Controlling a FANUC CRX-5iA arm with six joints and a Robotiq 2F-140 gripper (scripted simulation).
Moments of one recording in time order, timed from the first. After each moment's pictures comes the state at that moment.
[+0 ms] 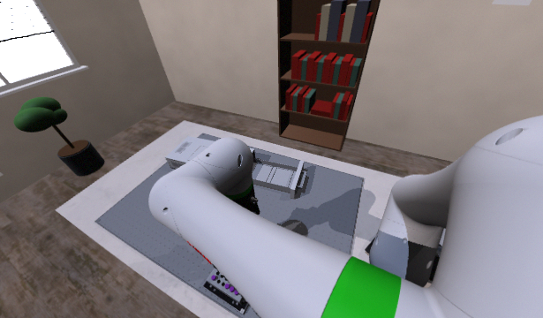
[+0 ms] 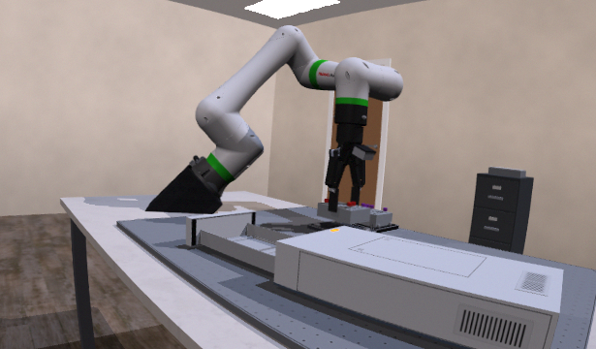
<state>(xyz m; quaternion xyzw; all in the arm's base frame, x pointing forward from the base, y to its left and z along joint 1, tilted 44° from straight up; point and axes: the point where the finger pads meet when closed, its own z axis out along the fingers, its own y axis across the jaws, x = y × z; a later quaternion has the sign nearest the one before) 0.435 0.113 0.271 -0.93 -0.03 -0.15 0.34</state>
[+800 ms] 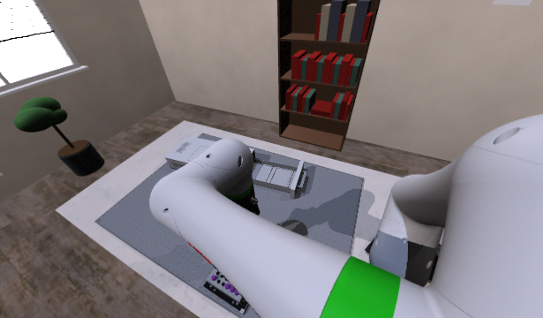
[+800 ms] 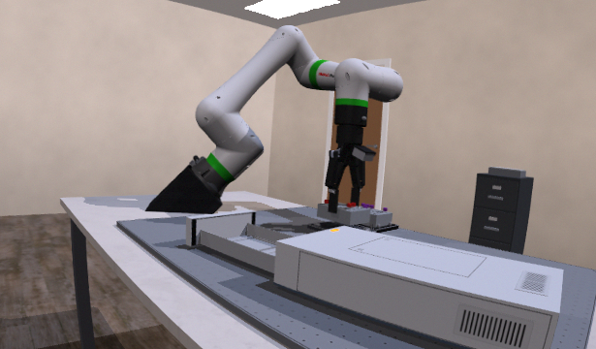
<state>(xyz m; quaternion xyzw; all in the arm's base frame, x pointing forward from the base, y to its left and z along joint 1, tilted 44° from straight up) 0.435 0.115 0.269 -0.93 -0.03 -0.15 0.34</state>
